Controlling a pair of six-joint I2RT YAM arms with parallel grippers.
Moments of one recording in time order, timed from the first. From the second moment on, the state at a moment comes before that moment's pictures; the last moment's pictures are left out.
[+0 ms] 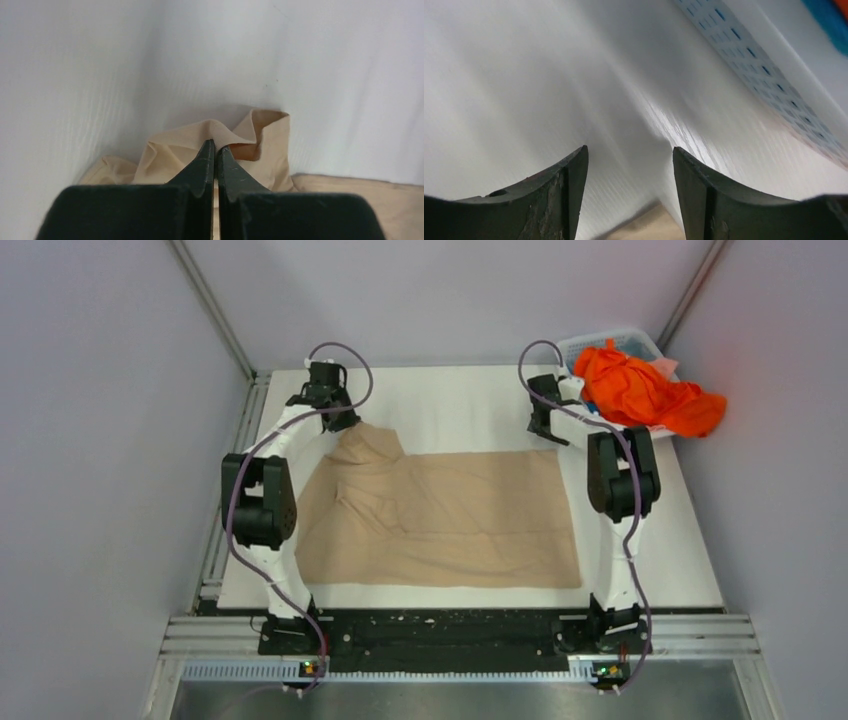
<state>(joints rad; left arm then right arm) -0.12 1.96 1.55 -0.41 -0.05 -0.44 0.21 2.17 1.58 -0.38 0.56 0.53</state>
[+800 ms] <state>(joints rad) -0.16 1.63 1.21 -0.34 -0.02 -0.50 0.28 1.96 1.30 -0.37 0.52 0.54</state>
